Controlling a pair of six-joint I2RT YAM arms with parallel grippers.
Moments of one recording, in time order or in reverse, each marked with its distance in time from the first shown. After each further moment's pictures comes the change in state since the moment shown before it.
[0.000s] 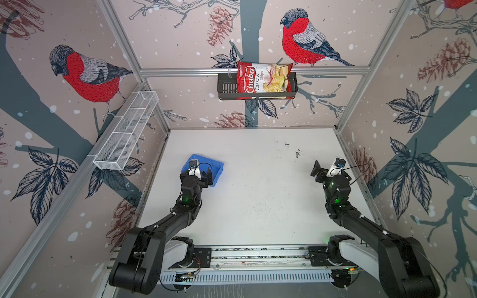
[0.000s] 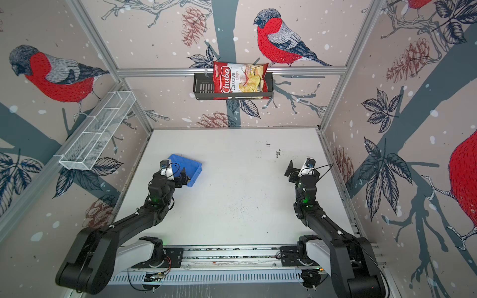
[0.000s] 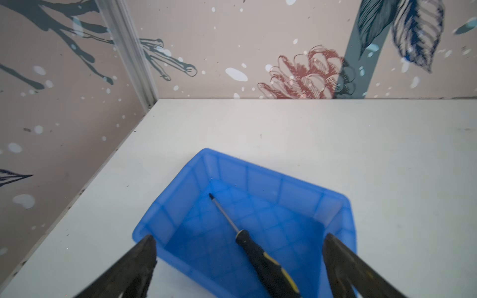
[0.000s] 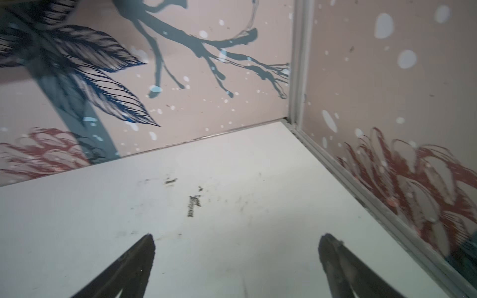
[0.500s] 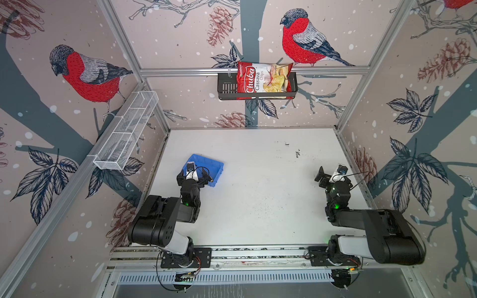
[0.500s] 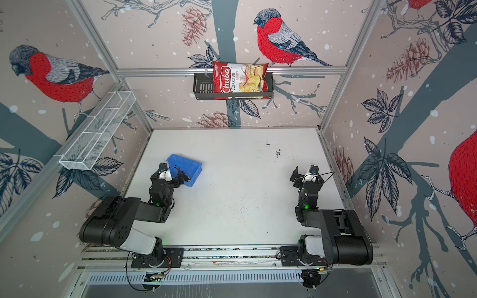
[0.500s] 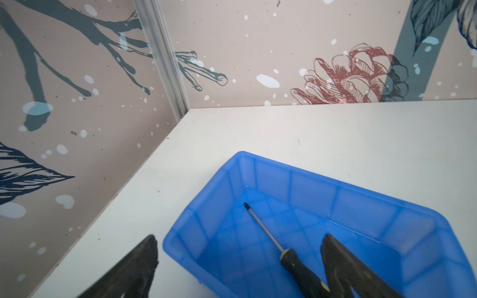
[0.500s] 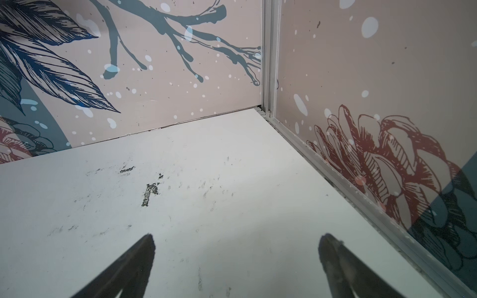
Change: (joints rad) left arm 0.094 0.341 -0.044 0.503 -0.019 0.065; right arm -0.104 0.272 -0.108 0.393 -0.054 -0.026
